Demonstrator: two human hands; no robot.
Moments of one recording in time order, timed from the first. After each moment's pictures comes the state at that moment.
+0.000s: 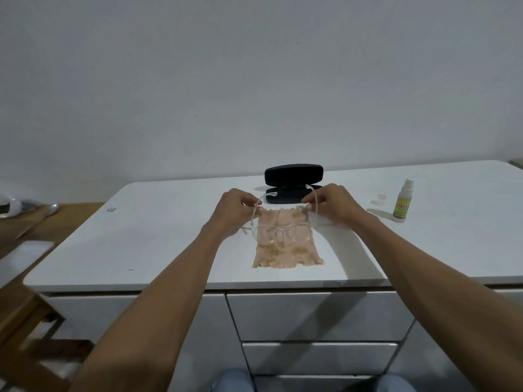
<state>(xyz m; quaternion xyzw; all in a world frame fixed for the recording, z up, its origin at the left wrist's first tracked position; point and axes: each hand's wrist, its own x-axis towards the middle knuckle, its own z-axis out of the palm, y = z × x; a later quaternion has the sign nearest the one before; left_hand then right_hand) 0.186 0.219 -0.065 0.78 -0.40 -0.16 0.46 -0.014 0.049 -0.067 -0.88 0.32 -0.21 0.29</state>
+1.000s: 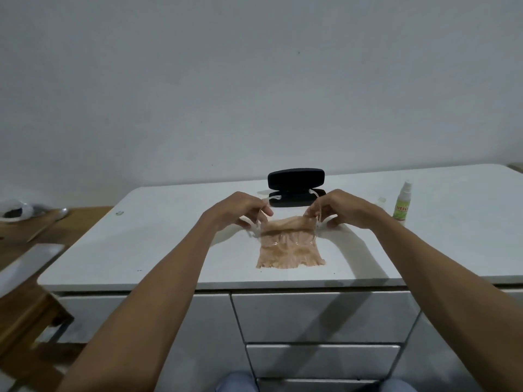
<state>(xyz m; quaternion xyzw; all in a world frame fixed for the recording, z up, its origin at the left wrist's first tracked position) 0.183 0.241 -0.023 0.73 -0.45 -0.36 0.37 -0.037 0.064 -0.036 -0.78 0.27 -0.07 0.56</state>
